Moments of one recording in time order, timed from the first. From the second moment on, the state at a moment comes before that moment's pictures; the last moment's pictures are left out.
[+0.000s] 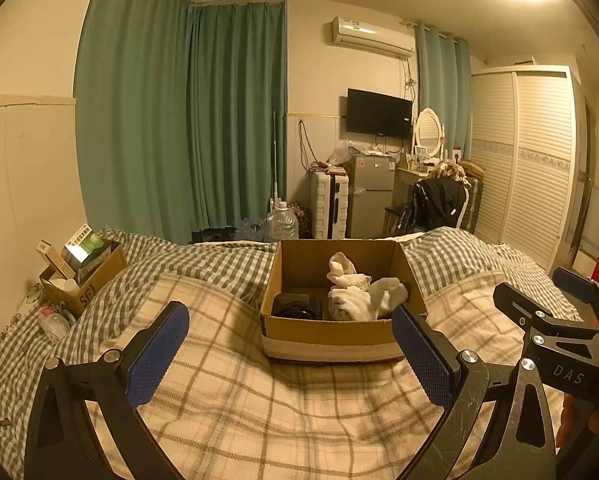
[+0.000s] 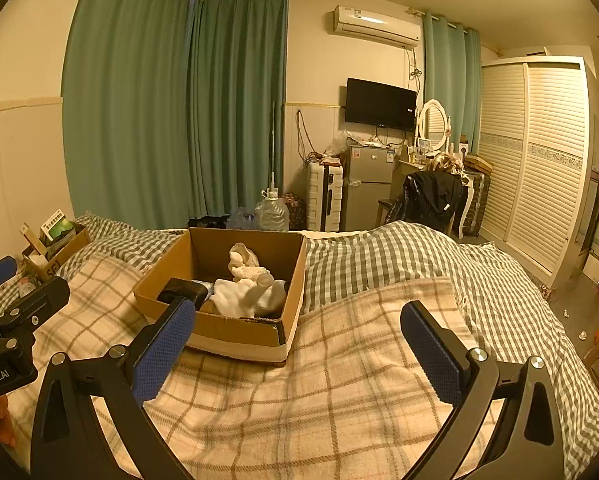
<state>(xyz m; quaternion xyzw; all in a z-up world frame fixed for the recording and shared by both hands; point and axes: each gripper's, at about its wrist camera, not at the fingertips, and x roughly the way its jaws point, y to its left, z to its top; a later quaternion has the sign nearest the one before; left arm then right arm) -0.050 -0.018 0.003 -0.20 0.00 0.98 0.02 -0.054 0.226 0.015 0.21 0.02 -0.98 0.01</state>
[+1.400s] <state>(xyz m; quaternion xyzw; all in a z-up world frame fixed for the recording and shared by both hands) -0.049 -0.019 0.003 -0.19 0.01 0.98 0.01 -0.056 0.225 0.013 0.21 0.02 -0.98 0.00</state>
